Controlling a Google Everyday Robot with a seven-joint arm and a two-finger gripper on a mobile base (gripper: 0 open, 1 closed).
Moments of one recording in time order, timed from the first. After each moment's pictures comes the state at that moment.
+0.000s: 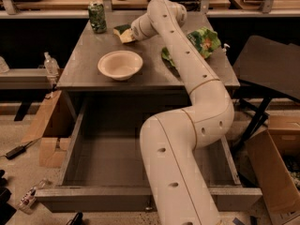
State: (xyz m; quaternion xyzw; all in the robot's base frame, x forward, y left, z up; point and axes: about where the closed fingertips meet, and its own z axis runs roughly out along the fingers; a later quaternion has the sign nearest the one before) arm 0.948 0.061 0.829 -0.32 0.83 0.15 0.44
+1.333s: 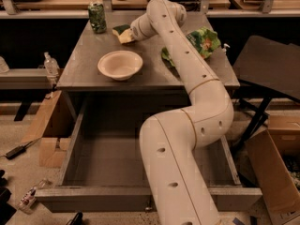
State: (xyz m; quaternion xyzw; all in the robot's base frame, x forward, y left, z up) arm 0.947 0.063 0.829 -0.32 0.83 0.15 0.44
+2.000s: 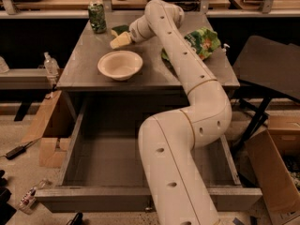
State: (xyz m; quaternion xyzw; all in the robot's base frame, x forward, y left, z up) arm 0.947 0.068 0.822 -0.32 0.83 0.15 0.43
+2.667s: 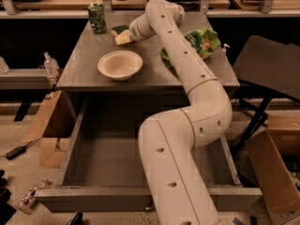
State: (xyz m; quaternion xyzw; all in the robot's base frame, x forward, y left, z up) arm 0.947 0.071 0.822 -0.32 0.83 0.16 0.43
